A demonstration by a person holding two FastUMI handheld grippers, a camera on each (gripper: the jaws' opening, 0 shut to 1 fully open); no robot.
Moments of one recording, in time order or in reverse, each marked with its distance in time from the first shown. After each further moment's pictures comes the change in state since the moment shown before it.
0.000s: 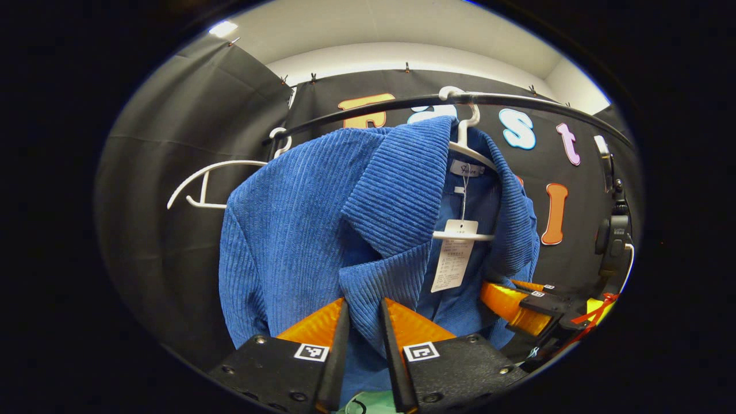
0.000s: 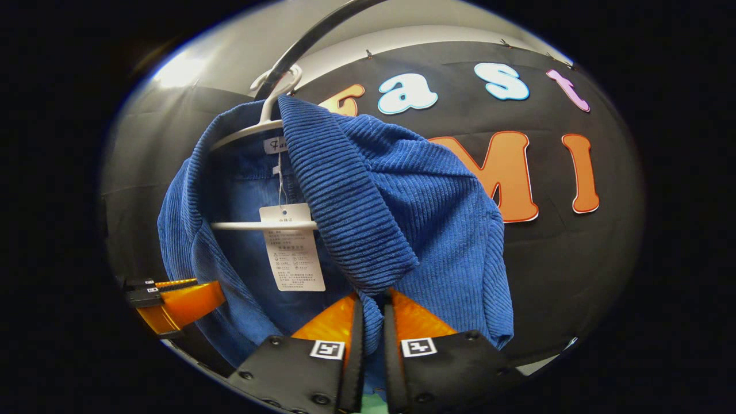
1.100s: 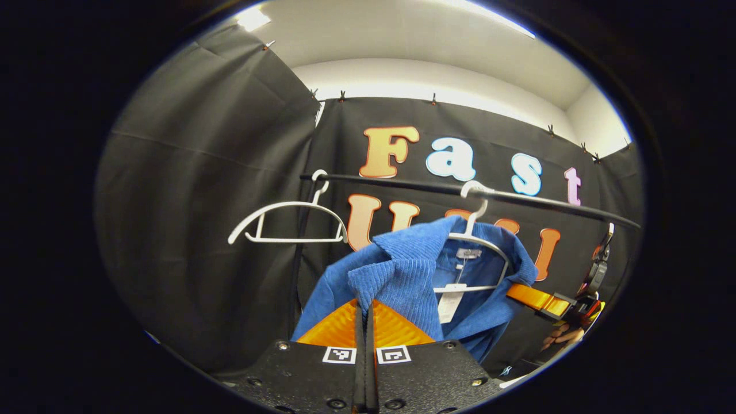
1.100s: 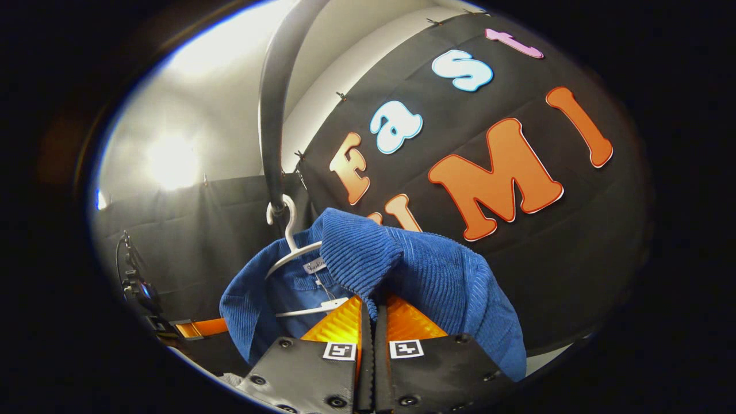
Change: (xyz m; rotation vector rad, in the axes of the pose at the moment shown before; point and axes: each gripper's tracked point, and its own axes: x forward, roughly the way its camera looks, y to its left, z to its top) left arm -0.111 0.054 0.113 -0.107 -0.095 0.063; right arm -0.070 -0.015 0.102 0.390 -0.136 0.305
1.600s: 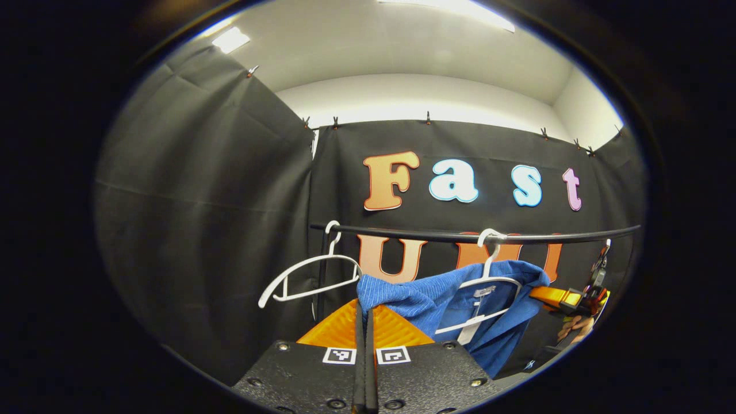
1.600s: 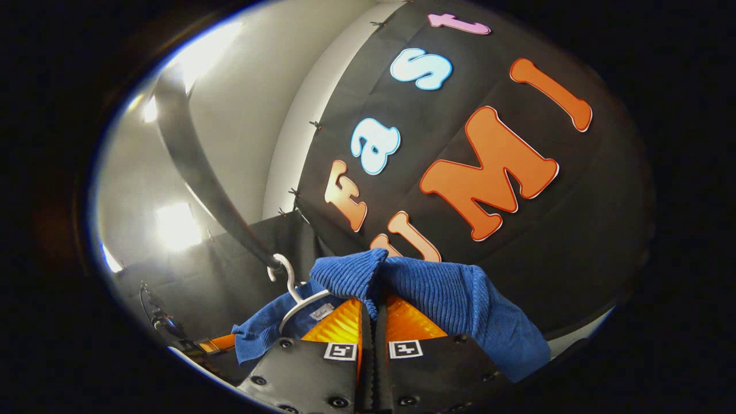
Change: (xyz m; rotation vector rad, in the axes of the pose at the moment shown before) left arm 0.015 0.034 0.085 0.136 -0.084 -0.016; right arm 0.019 -0.024 0.055 0.240 -0.098 0.039
